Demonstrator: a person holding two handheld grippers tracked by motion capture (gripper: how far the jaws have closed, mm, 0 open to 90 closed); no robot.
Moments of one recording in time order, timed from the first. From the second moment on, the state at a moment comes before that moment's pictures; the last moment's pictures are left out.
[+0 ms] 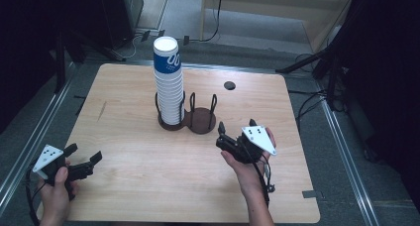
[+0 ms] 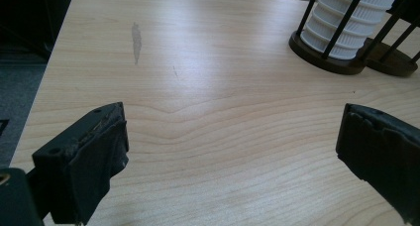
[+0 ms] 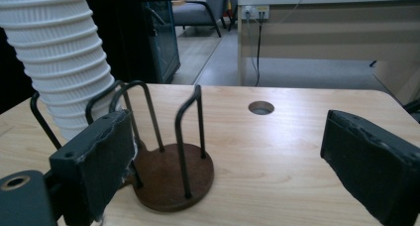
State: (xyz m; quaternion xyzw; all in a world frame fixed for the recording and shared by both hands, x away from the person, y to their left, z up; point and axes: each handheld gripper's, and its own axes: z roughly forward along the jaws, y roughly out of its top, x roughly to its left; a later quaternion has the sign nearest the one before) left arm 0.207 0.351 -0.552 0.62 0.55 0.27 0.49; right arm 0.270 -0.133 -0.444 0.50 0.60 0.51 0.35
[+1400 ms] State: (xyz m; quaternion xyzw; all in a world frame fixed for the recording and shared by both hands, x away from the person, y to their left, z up) left arm 0.209 0.351 -0.552 0.62 0.55 0.26 0.49; right arm 0.310 -0.035 -0.410 0.44 0.63 0.55 0.32
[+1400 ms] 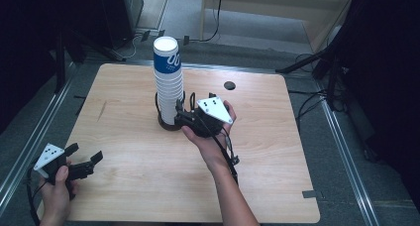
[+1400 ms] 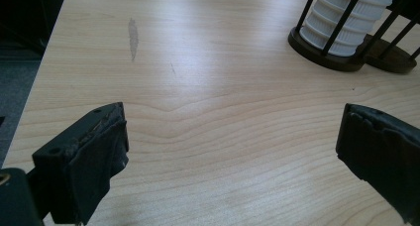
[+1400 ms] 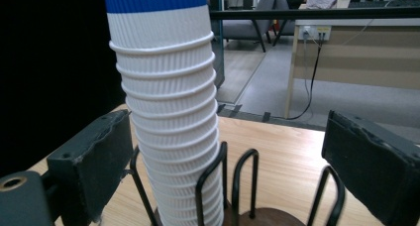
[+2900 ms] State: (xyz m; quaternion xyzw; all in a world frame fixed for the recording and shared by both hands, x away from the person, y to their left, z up) left arm 0.209 0.352 -0.553 0.62 0.56 0.26 0.49; right arm 0.372 0.043 -0.368 0.43 0.63 0.54 0.35
